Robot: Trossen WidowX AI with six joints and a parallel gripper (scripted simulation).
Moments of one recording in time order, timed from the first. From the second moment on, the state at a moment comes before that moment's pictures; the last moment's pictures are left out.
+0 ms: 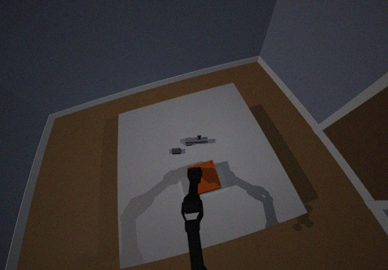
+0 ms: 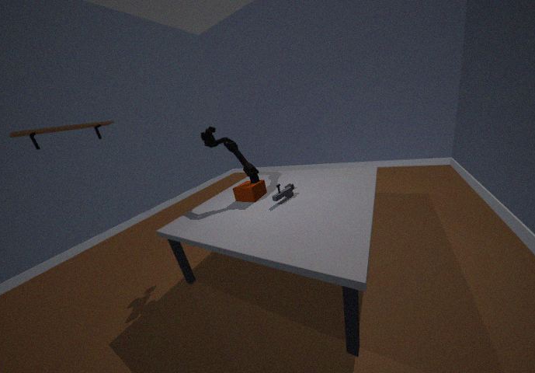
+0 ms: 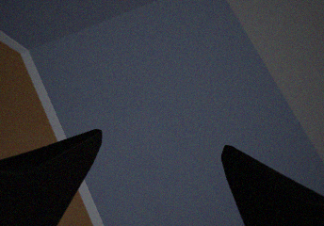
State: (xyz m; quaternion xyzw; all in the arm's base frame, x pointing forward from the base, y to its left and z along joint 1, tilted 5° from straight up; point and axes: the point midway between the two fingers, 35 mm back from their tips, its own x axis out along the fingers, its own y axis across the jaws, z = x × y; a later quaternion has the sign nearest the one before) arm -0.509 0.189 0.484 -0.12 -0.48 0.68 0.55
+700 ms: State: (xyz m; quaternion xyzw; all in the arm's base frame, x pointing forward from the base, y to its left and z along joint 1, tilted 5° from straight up) arm -0.456 0.321 0.460 -0.20 -0.47 0.63 0.59
